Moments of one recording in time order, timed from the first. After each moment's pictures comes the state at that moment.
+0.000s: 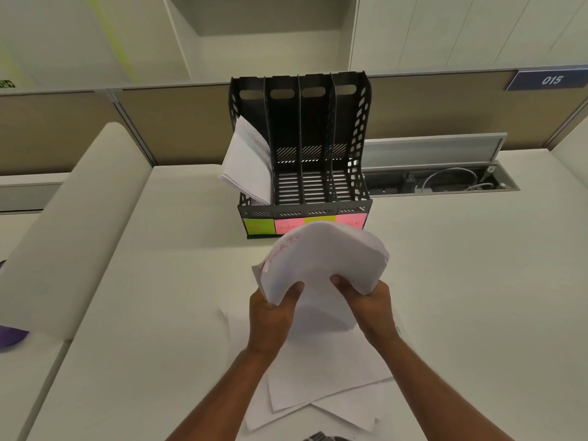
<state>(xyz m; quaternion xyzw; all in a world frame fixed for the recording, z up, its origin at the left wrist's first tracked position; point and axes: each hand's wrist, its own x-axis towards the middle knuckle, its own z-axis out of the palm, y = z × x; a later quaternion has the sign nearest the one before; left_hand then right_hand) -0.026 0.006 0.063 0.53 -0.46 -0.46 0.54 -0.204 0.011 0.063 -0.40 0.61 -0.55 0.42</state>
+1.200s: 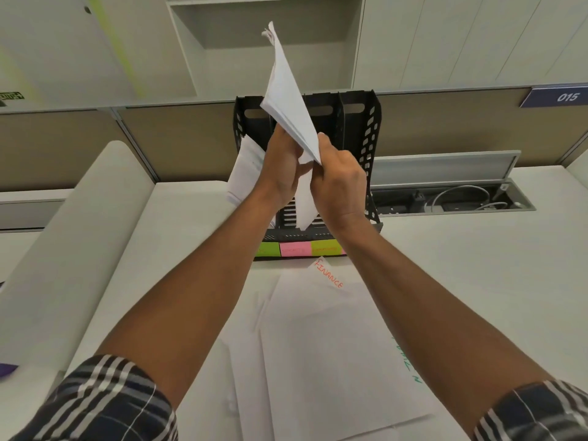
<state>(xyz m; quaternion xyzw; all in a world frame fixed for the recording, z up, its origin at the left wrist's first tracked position) -0.066 -0.228 0.232 0.36 -0.52 -0.58 0.51 -0.164 -0.188 0.196 -0.65 0.57 -0.49 -0.11</state>
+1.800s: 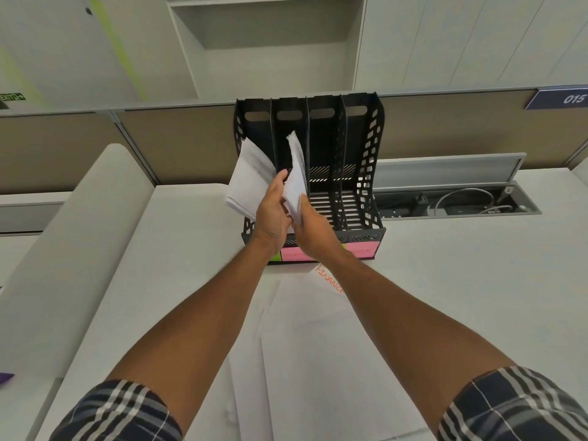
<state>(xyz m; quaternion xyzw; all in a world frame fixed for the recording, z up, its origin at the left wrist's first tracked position) -0.047 -0.216 0.139 0.43 -0.39 -0.61 0.54 -0.147 -0.214 0.089 -0.68 0.62 -0.30 0.24</state>
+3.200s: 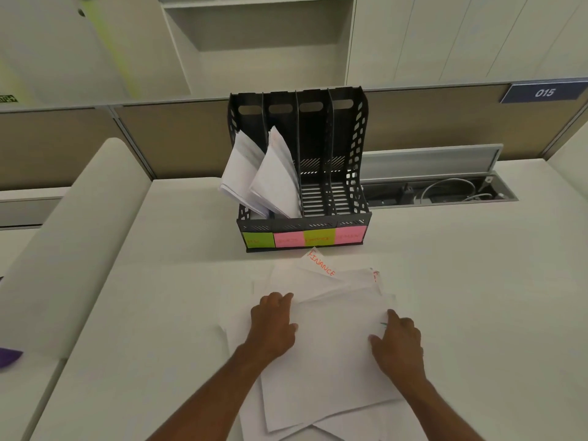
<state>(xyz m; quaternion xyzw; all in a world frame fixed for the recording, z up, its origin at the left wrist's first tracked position) -0.011 -0.041 0.004 0.61 -0.76 -0.21 -0.04 -0.250 0.040 0.011 -0.45 0.85 -0.09 0.26</state>
